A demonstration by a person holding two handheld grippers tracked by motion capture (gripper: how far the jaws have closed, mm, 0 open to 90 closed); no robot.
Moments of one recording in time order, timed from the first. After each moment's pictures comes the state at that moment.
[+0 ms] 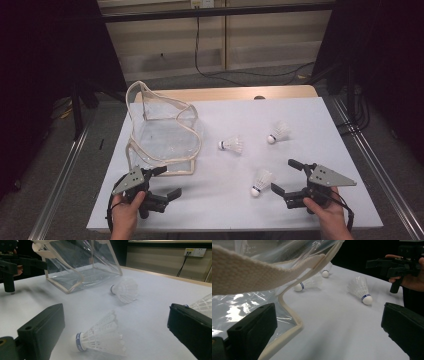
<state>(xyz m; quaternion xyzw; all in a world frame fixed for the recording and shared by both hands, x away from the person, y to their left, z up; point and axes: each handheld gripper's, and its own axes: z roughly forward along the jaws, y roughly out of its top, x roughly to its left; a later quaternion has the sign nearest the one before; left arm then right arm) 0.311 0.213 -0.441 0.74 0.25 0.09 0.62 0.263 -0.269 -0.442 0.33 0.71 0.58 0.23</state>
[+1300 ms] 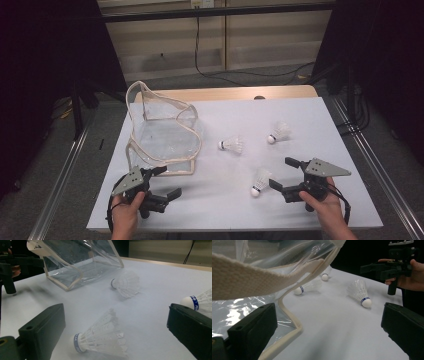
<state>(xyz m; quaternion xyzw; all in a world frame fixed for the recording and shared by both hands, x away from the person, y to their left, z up) 0.311 0.213 -0.442 0.74 0.25 0.09 0.62 0.278 -0.269 -0.441 0.36 0.72 0.57 0.18</state>
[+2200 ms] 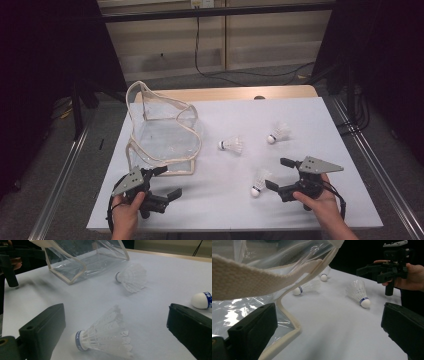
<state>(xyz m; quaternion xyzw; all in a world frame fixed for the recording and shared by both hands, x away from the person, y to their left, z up) 0.310 0.211 -0.441 0.74 0.24 0.09 0.63 0.286 -0.261 -0.443 0.35 0.74 0.55 0.16</state>
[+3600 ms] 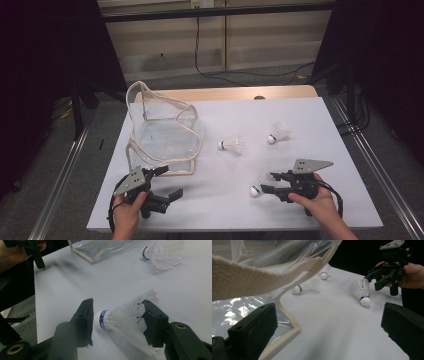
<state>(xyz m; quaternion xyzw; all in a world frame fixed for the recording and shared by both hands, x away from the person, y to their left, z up) 0.310 0.209 -0.442 0.74 0.24 0.09 0.62 0.287 -0.255 -0.447 0.33 0.78 0.52 0.05</state>
